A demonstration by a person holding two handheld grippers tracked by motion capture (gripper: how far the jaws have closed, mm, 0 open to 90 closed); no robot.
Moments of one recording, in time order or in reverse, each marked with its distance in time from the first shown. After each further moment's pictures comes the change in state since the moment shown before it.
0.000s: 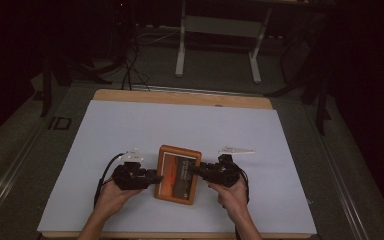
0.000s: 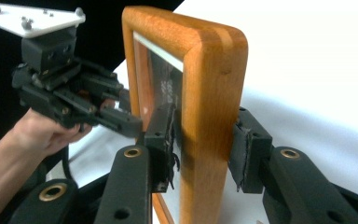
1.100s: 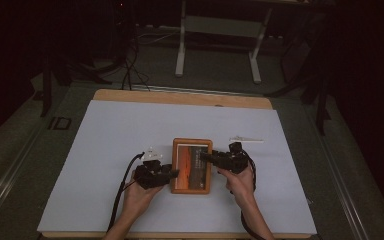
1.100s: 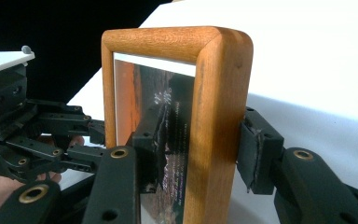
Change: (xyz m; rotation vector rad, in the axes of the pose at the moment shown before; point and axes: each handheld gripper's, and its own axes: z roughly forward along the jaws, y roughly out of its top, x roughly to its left) left arm -0.019 0.014 0.044 -0.057 0.143 -0.120; right arm -0.055 0.016 0.000 -0.023 -0.051 0.062
